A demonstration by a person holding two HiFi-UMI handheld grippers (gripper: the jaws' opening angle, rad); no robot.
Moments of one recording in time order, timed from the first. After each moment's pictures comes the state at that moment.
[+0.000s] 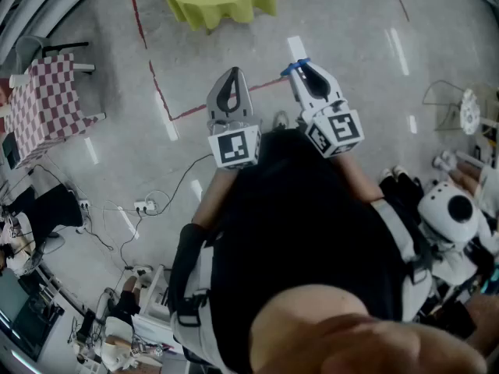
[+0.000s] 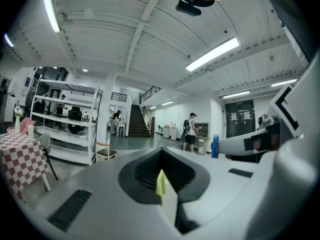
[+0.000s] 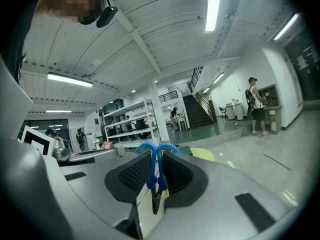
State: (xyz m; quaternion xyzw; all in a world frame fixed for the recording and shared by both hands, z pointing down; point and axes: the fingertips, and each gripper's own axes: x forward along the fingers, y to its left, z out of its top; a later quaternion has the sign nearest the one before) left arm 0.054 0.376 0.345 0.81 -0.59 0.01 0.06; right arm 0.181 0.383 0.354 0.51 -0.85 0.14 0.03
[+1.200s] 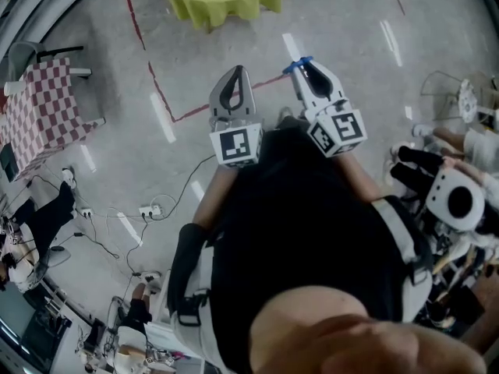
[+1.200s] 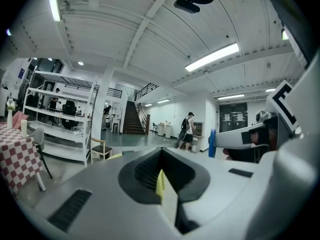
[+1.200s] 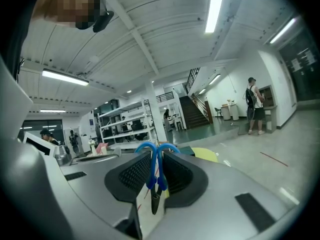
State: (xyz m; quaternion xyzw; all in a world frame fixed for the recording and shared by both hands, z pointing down) left arm -0.014 0.364 0.362 0.83 -0.55 0.01 0.08; right arm 0.109 0.376 0.358 0.53 -0.84 0.14 0.02
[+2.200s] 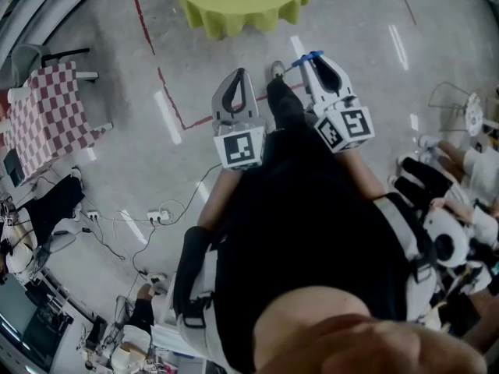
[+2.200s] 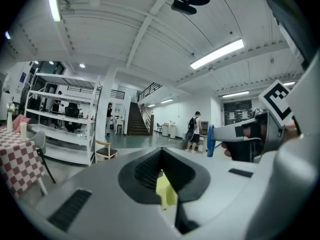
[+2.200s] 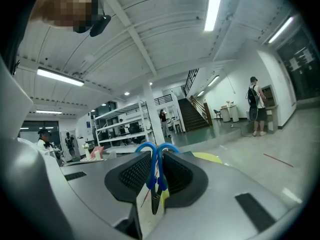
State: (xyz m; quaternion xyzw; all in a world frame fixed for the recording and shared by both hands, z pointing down) left arm -0.058 0.273 0.381 0.82 -0.57 0.02 0.07; right arm 0.085 0.266 0.369 0.54 -0.83 0.14 0.00
